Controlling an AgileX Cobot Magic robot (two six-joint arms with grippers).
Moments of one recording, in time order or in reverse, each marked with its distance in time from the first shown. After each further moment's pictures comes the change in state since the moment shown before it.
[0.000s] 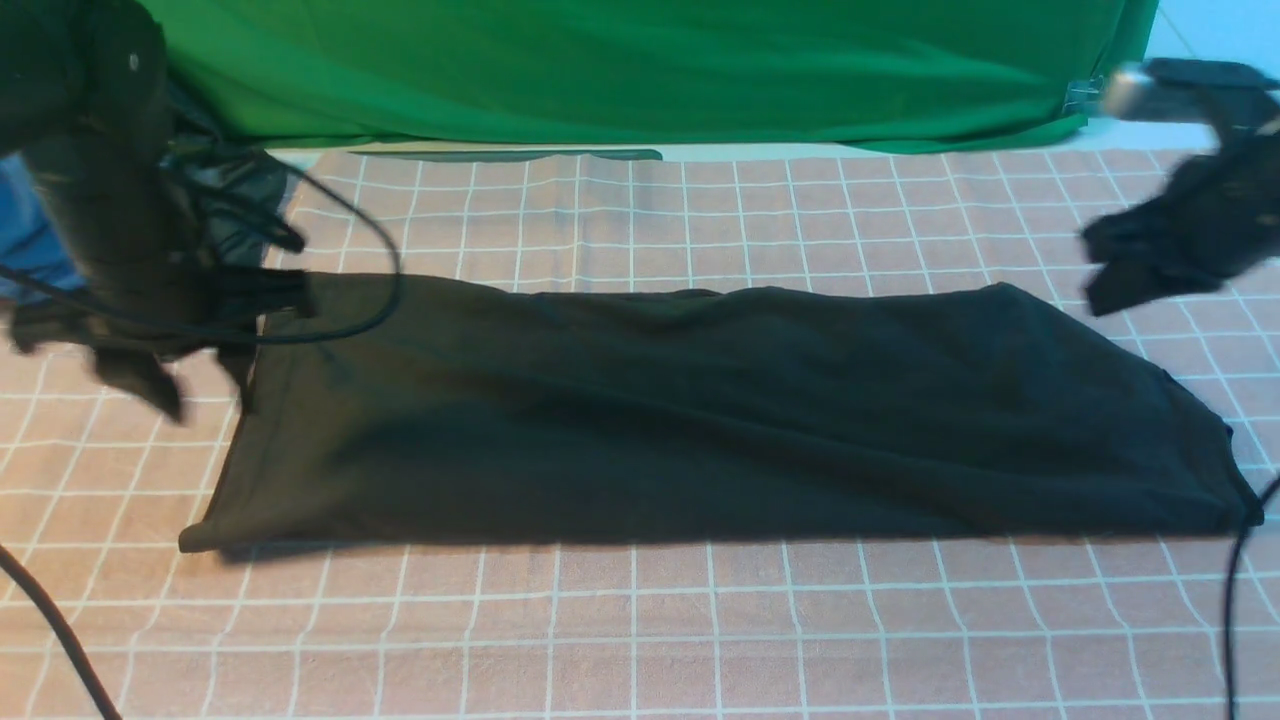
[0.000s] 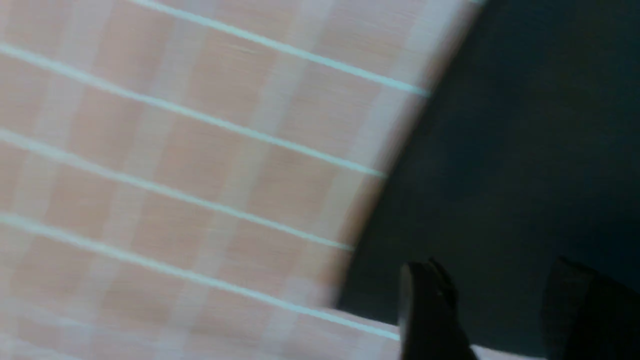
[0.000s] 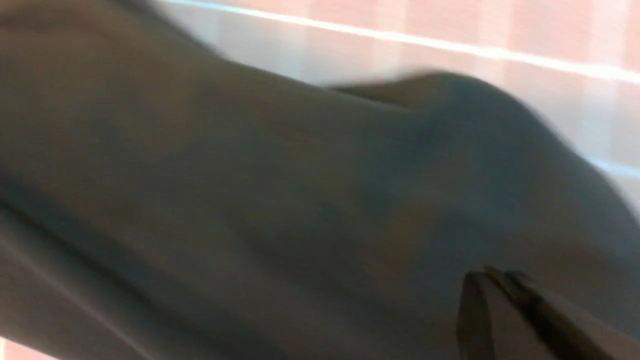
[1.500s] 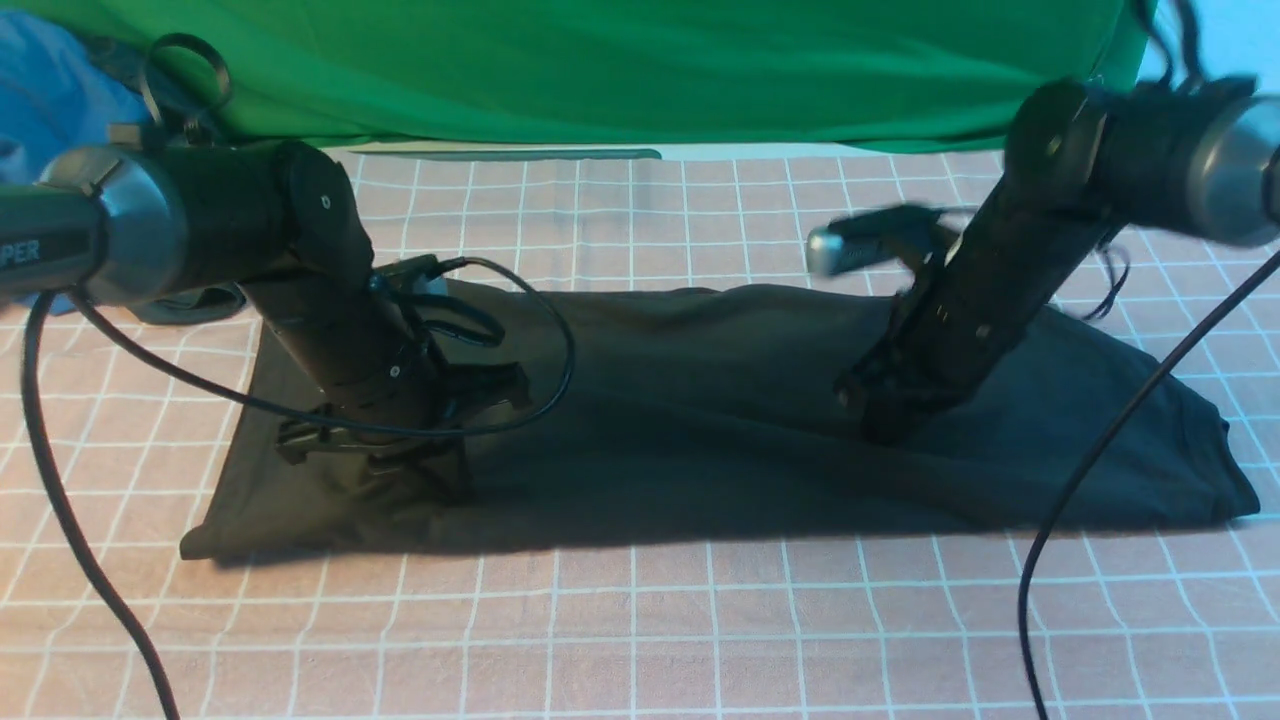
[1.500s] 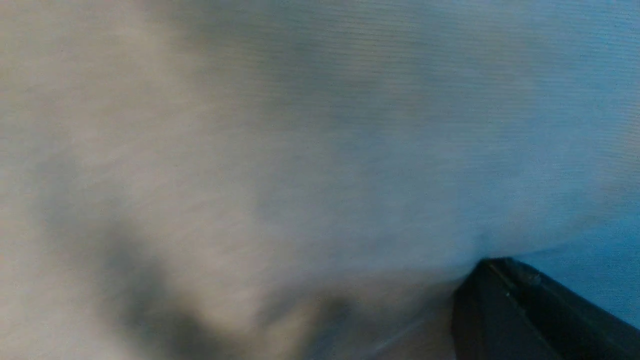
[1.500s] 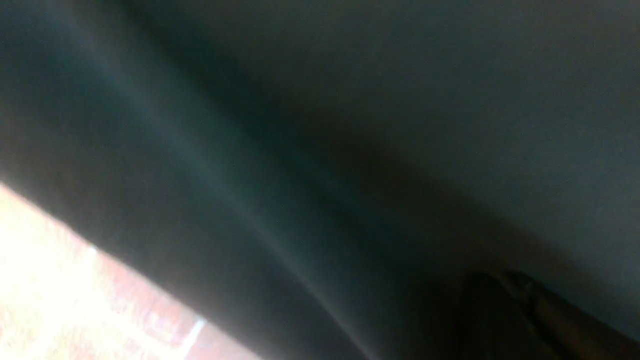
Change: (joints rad) right arm 0.315 0.197 -0.042 -0.076 0.074 0.048; left arm -0.166 0.098 0.167 -0.170 -0.256 0.056
